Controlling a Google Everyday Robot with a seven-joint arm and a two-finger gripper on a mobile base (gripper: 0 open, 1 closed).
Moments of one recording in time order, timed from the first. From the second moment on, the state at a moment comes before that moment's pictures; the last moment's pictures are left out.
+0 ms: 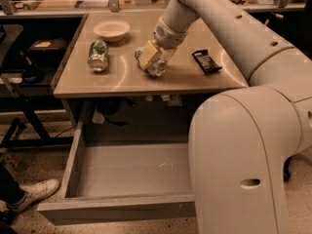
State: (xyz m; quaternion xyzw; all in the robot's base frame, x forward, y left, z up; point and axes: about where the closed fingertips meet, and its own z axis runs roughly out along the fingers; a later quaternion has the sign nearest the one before) arm 0.735 -0.011 0.836 -0.32 0.92 0.17 0.15
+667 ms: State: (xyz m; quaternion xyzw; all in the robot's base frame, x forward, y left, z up) arm 0.735 -0.011 0.836 -0.32 0.92 0.17 0.15
